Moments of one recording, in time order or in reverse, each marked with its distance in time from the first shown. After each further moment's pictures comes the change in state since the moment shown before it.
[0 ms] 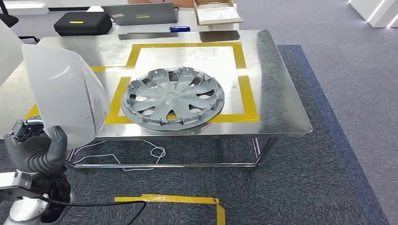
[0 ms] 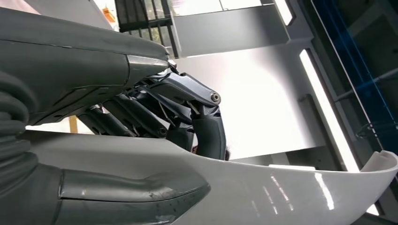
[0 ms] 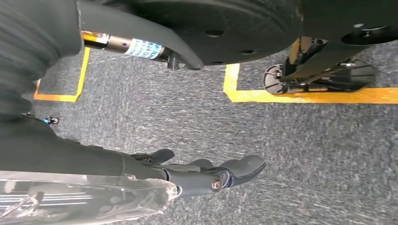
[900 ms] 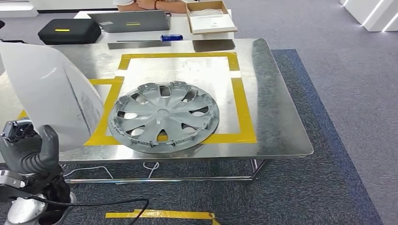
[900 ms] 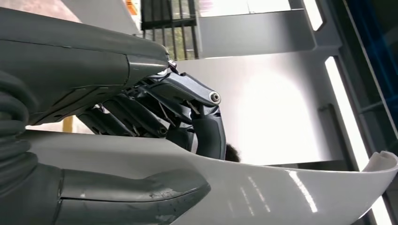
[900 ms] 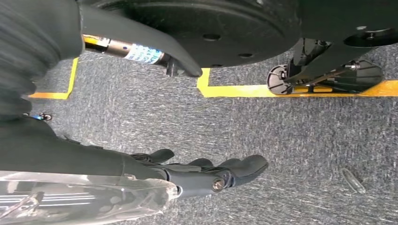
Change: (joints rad) left arm 0.012 -0.029 0.005 -0.011 0.056 0.043 0.012; right arm 0.001 0.002 0.008 0.003 -0.007 -0.005 0.003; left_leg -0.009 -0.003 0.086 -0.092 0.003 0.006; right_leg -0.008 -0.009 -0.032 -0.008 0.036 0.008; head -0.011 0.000
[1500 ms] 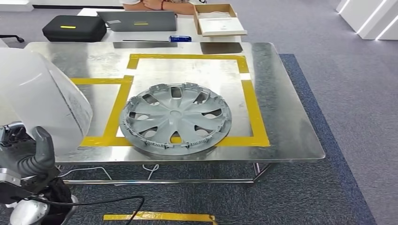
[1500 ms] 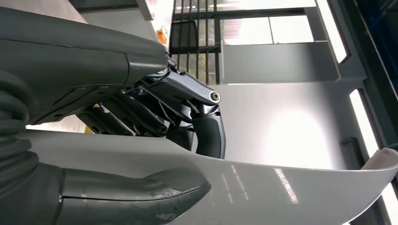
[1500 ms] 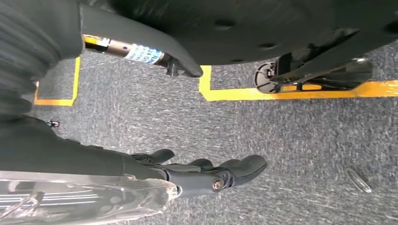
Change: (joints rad) left arm 0.030 -0.030 -0.001 -0.009 -0.019 0.099 0.001; right arm 0.021 0.048 -0.001 -0.109 -0.012 0.059 0.044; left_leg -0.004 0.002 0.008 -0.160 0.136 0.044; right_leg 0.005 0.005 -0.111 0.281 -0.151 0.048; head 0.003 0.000
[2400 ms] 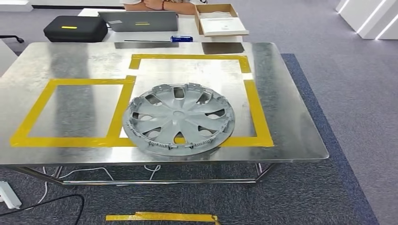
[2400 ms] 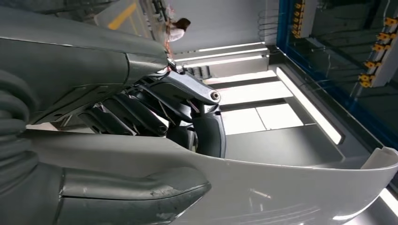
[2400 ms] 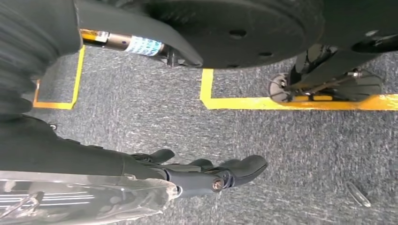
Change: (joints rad) left arm 0.183 0.081 0.495 -0.095 0.024 0.006 0.009; right arm 0.021 0.013 -0.023 -0.085 0.025 0.069 -0.013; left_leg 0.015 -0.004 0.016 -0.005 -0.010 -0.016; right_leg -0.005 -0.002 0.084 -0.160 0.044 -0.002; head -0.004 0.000
